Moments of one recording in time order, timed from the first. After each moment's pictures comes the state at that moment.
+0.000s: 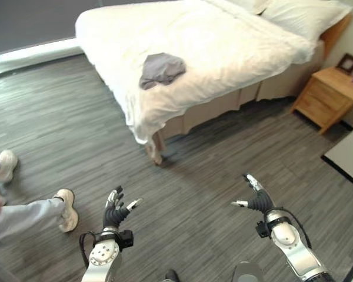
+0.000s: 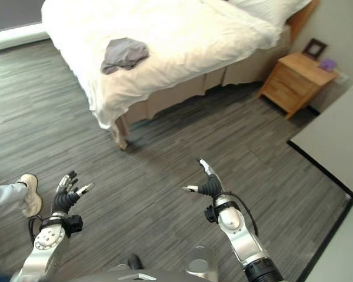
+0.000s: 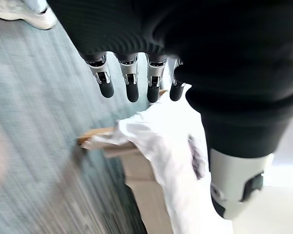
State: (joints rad) left arm 0.21 0.35 -0.02 0.17 -0.27 -0.10 0.21; right arm 0.03 -0.37 0.30 0.15 -0.15 -0.09 -0.13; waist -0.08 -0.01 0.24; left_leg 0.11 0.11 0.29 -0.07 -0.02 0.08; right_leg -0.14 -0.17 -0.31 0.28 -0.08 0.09
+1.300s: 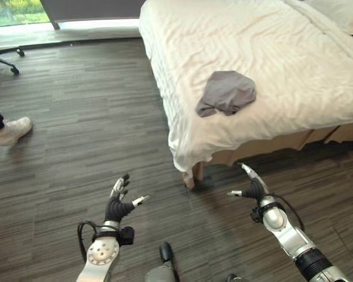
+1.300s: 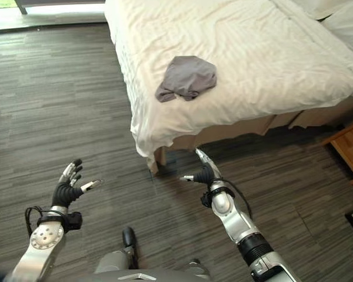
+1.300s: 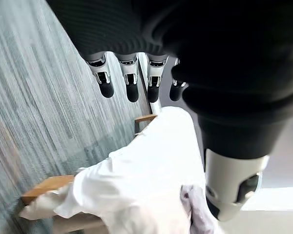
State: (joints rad) left arm 0.27 0.47 -0.05 0.00 -0.17 -0.12 0.19; right arm -0.19 -0.37 0.40 0.31 -0.24 -0.08 -0.23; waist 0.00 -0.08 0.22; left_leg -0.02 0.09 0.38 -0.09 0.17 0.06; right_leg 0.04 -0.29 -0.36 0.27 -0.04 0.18
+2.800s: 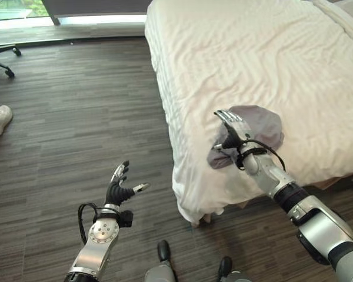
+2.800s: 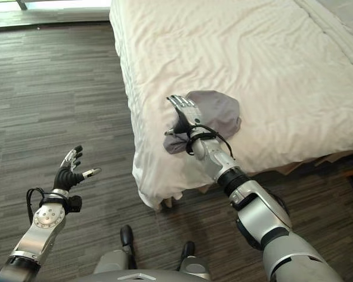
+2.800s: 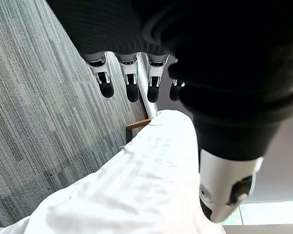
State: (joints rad) left arm 0.07 0.53 -0.12 0.18 -0.20 -0.17 0.21; right arm -0.92 -0.38 0.62 0.82 -0.55 0.01 -0.34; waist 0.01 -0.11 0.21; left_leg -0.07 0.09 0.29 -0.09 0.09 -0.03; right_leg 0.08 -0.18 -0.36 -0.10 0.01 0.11
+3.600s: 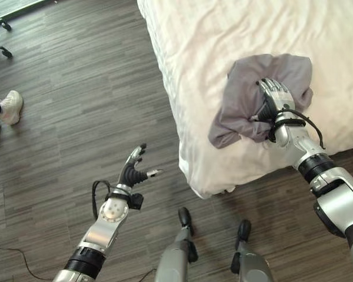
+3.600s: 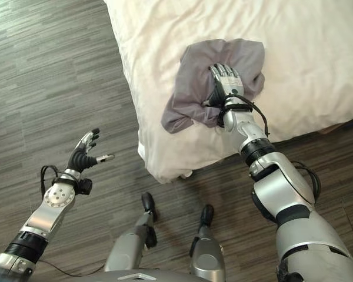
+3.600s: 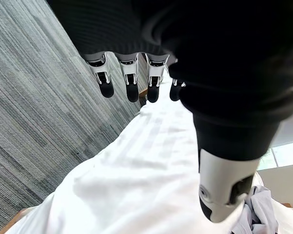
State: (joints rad) left arm -0.13 0.56 -0.23 0.24 -0.20 -0.19 0.17; right arm -1.02 -0.48 0.61 0.89 -0.53 0.06 -0.36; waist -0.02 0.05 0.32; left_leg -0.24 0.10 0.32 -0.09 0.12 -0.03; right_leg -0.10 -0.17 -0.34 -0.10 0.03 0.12
